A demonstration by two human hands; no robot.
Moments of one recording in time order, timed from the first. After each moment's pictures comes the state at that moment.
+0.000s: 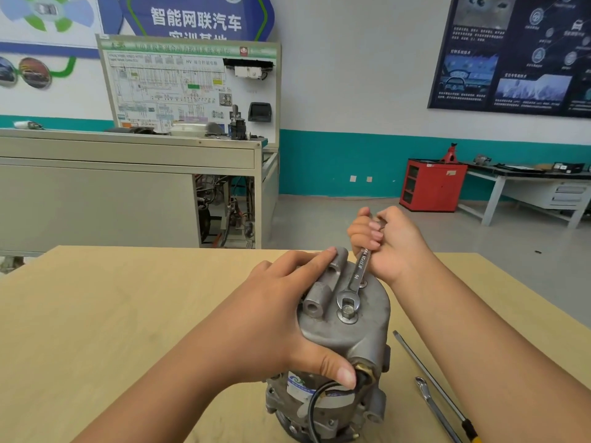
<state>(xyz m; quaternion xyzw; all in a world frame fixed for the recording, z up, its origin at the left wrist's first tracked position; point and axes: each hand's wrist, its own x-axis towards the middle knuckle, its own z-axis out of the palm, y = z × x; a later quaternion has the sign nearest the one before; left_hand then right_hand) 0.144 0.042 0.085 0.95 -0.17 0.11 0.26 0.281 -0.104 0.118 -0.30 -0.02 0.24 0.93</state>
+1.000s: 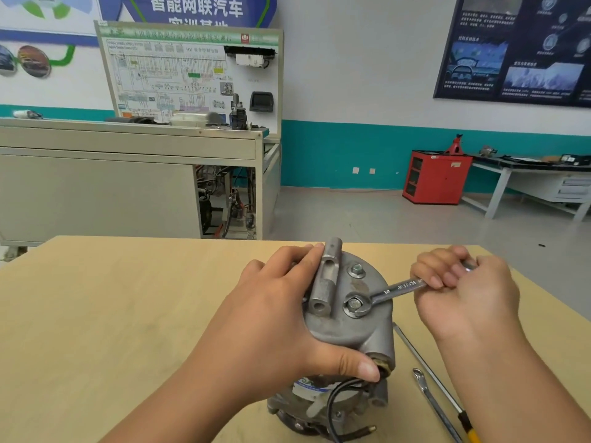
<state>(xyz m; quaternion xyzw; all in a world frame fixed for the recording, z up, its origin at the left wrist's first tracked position) 0.130 0.021 0.078 0.95 -0.09 0.18 0.24 0.219 -0.154 0.094 -0.23 0.04 -0.03 0.97</state>
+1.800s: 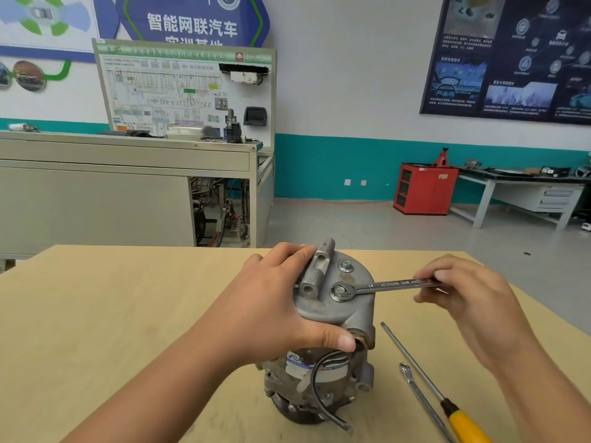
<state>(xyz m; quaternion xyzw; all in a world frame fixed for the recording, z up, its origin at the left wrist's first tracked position) 0.134 0.026 0.084 0.96 -0.10 0.15 0.22 0.216 -0.213 0.067 -0.70 -0.20 -0.13 0.68</state>
